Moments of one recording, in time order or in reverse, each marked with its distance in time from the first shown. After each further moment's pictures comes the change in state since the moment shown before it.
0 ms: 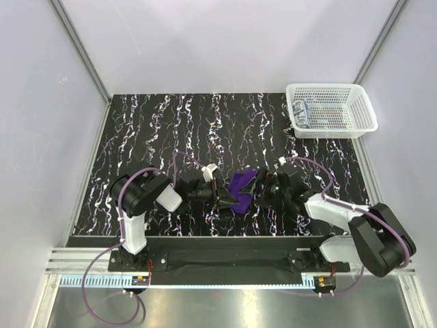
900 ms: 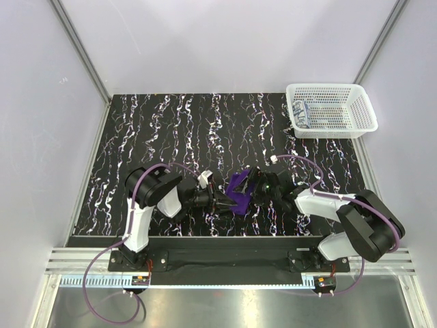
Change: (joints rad) left arm 0.000 0.174 -0.093 0.380 -0.018 -0.270; right arm 0.116 0.152 0.066 0.070 0.132 0.019
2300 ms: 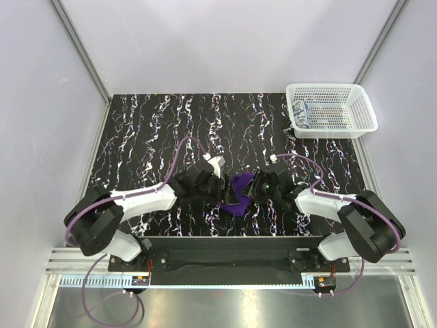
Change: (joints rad) left arm -0.152 -0.619 0.298 -1.340 -0.433 0.800; right arm 0.002 -0.006 0.013 -0.028 0.011 -0.033
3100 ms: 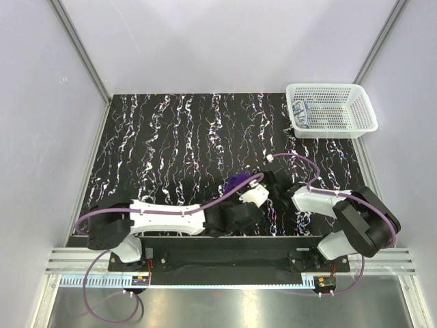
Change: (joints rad) left arm -0.546 0.103 0.297 -0.368 -0.845 0.359; right arm 0.011 0.050 0.027 0.001 -0.023 -0.004
